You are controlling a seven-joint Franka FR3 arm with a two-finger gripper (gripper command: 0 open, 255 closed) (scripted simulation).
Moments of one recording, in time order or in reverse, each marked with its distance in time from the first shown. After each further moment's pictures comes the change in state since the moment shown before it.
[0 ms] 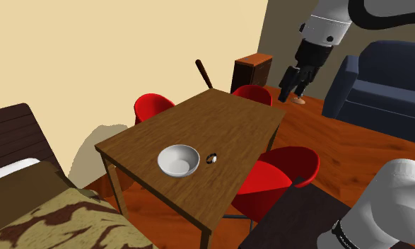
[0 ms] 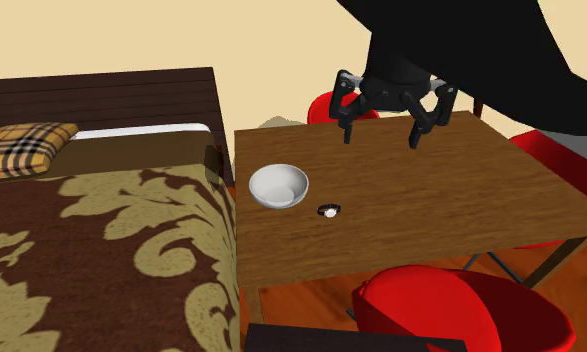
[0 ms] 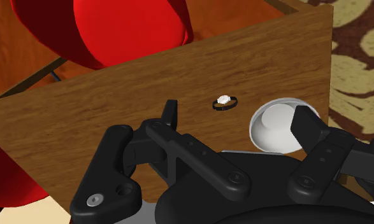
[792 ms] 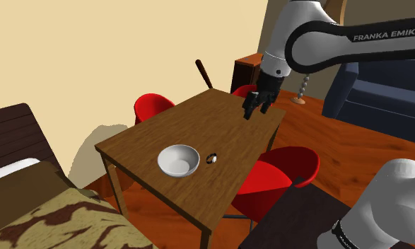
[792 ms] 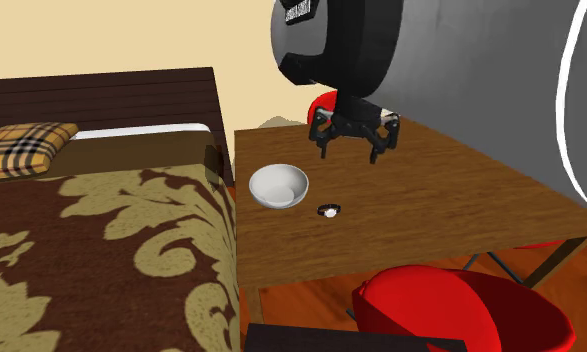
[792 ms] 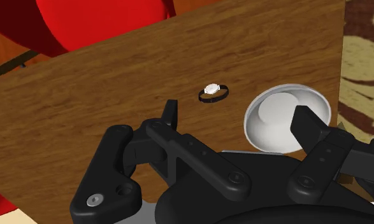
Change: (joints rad) arm 0.009 0.236 0.036 -0.088 0.037 0.332 0.042
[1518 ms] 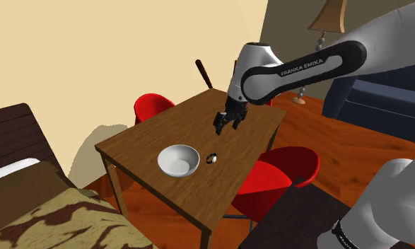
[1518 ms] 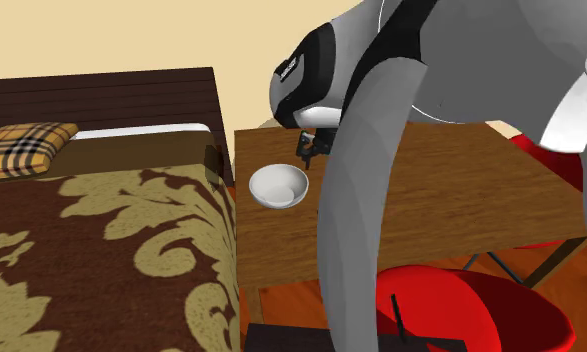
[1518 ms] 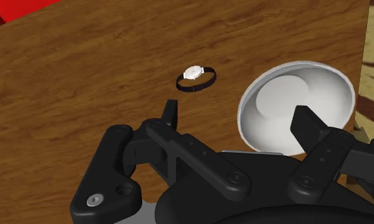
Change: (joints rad) arm 0.006 0.361 0.036 0.044 0.015 0.330 0.039
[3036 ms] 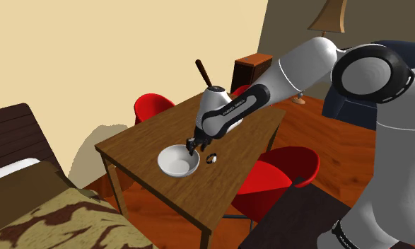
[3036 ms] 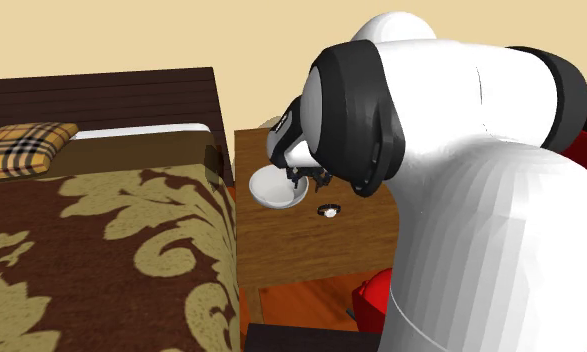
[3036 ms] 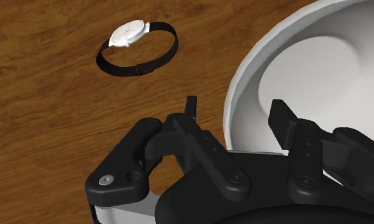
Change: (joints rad) arm 0.036 0.601 0.012 0.296 -0.051 0.320 0.075
